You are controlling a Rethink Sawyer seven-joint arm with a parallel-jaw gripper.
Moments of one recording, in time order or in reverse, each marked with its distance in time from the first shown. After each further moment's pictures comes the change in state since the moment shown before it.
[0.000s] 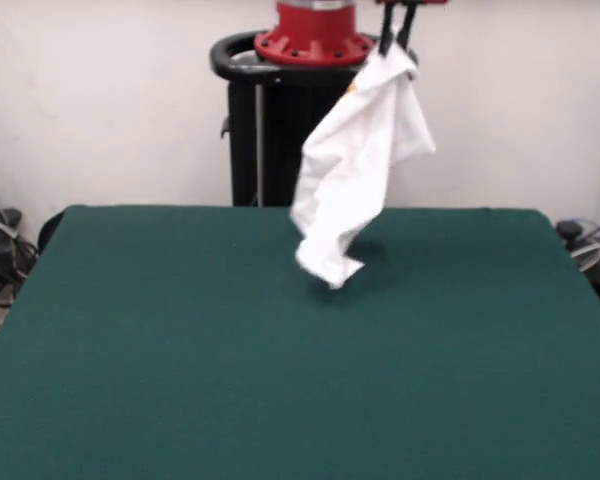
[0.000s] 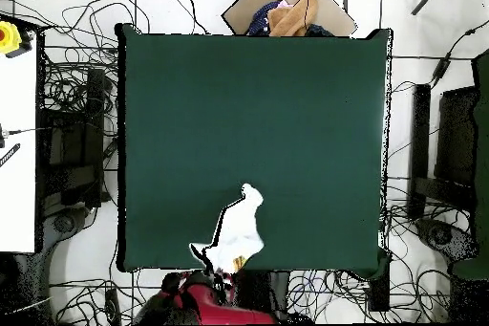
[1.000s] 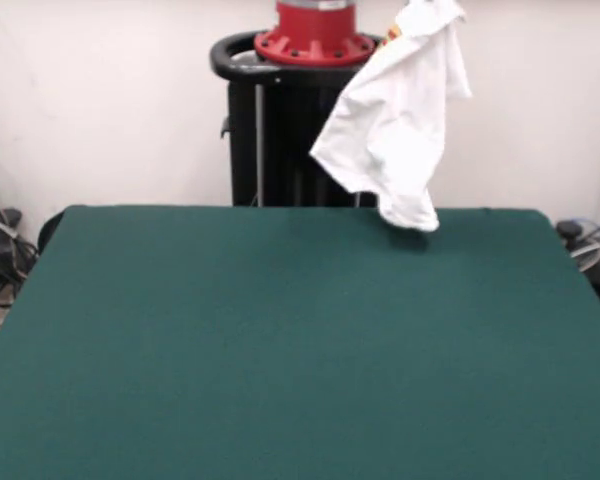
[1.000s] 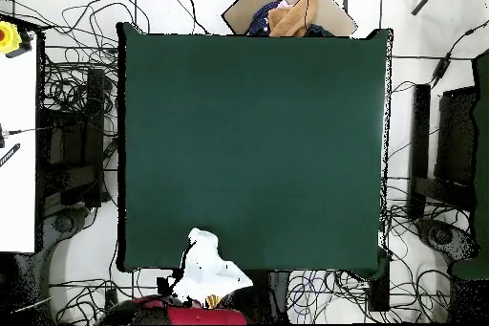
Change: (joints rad) arm 0.110 -0.014 -0.018 -0.071 0.129 0.400 0.000
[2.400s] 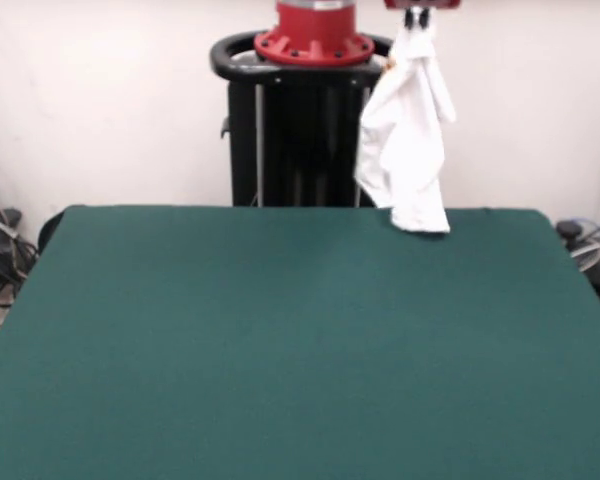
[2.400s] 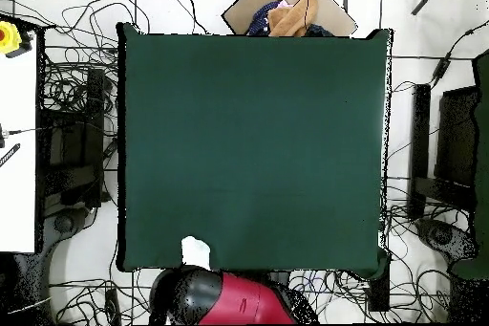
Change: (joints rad) arm -0.111 0.340 0.002 0.074 0.069 0.032 0.000
